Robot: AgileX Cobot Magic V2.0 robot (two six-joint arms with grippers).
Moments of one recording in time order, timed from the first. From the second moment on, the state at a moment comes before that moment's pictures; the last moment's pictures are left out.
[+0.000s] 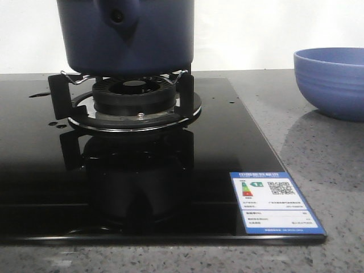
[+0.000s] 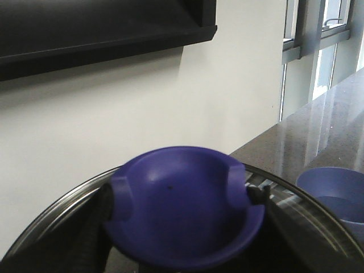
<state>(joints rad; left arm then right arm) 0.10 1.22 -1.12 -1.55 0.93 1.63 -0.27 1.15 -1.09 0.72 0.78 -0.27</state>
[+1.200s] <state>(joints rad) 0.09 1.22 -1.12 -1.57 0.93 1.63 -0.26 1.54 -1.18 0.43 0.93 -0.01</state>
